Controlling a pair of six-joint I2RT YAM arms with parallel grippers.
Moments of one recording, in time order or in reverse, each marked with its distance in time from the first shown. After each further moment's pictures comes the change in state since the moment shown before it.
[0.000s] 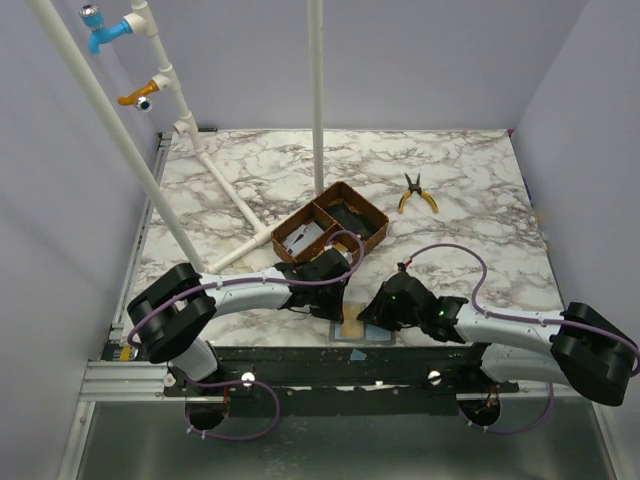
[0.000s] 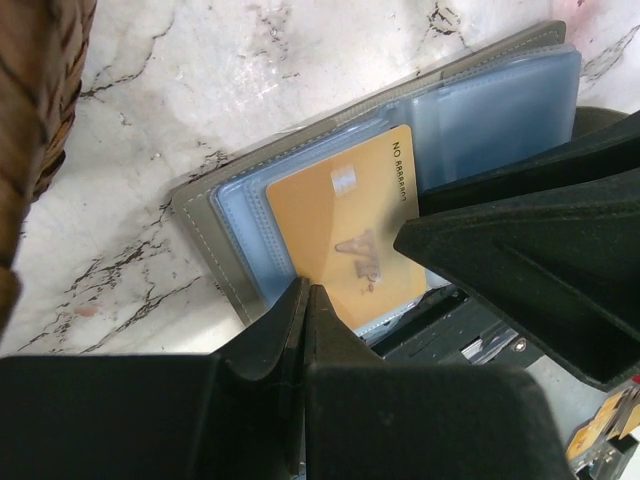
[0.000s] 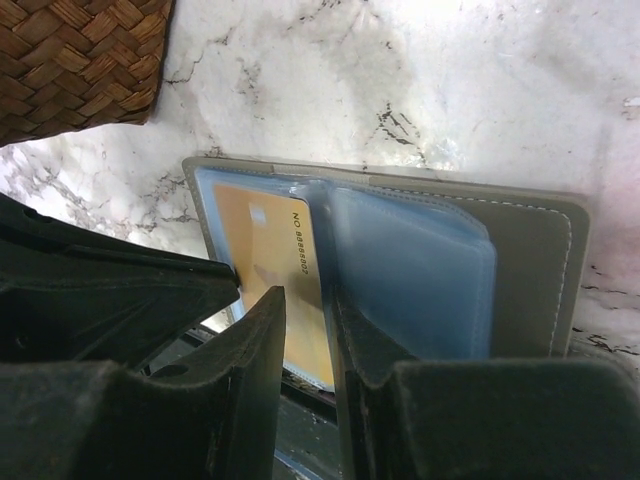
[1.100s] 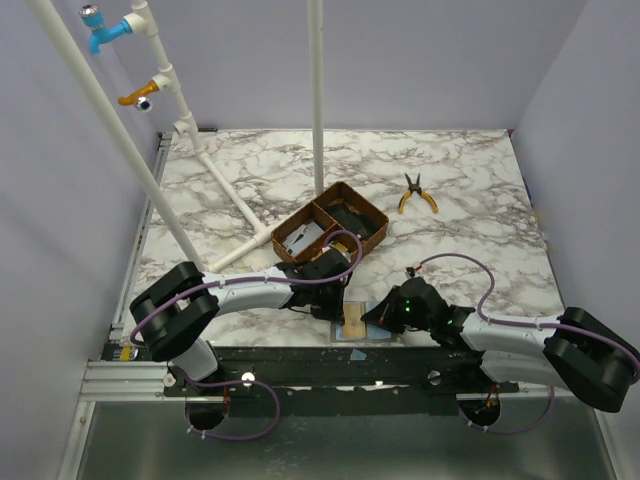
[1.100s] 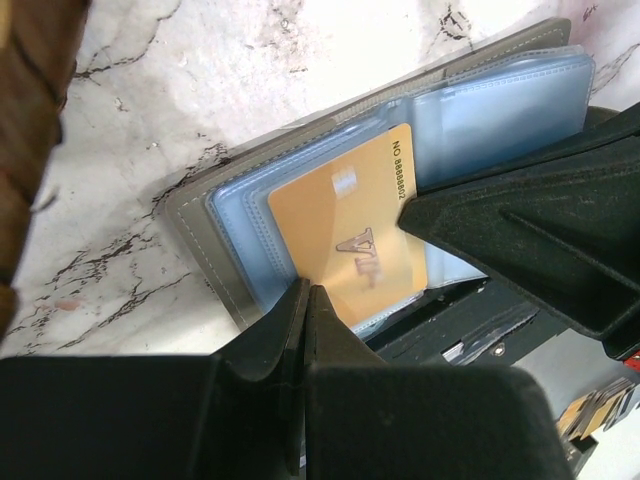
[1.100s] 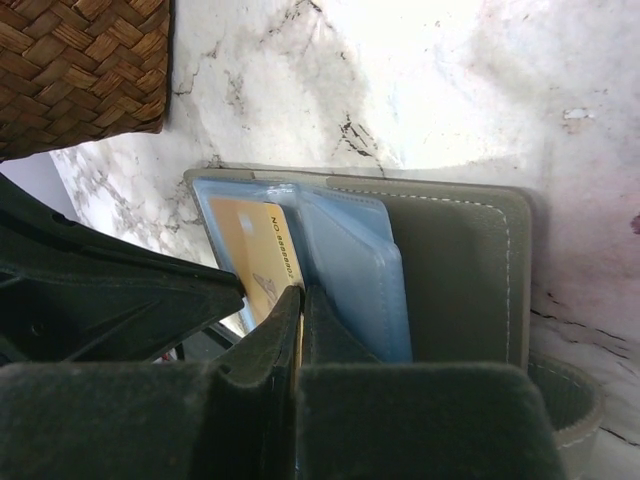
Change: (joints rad) left arm 0.000 0.019 0.005 -0.004 0.006 -0.070; right arm -0.077 -0.014 -0.164 0.269 -0.108 0.043
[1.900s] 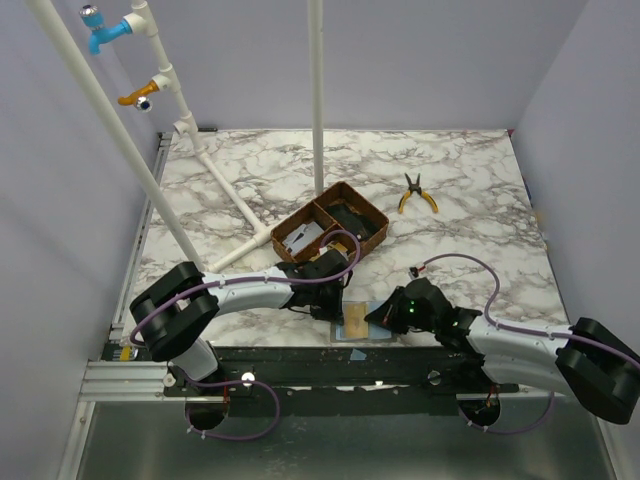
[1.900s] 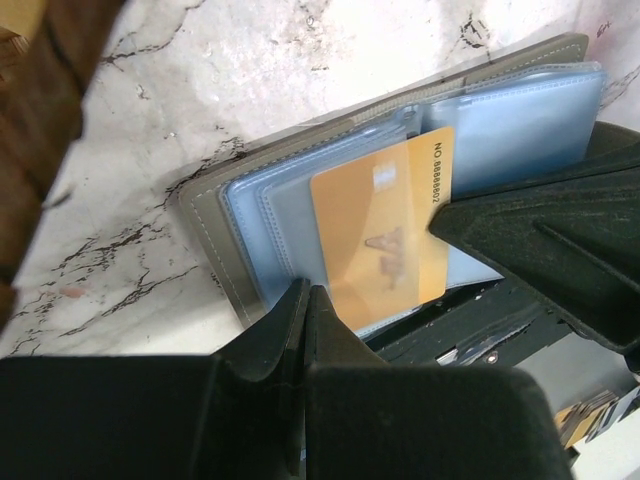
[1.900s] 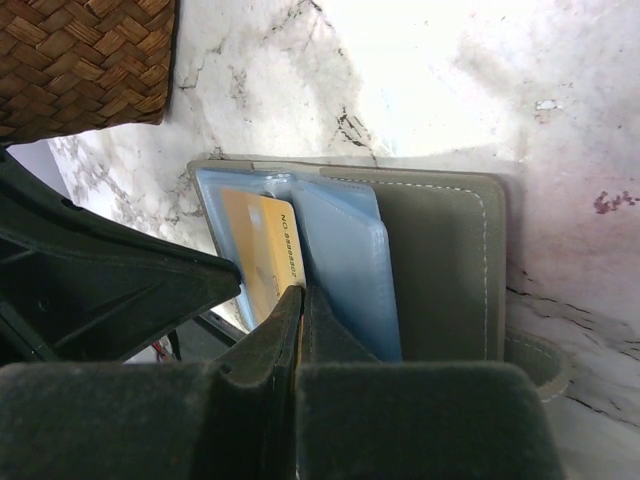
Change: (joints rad) left arm 0.003 0.000 0.004 -0.024 -0.023 -0.048; right arm -0.021 -0.082 -0.019 -0.049 0.006 -0.028
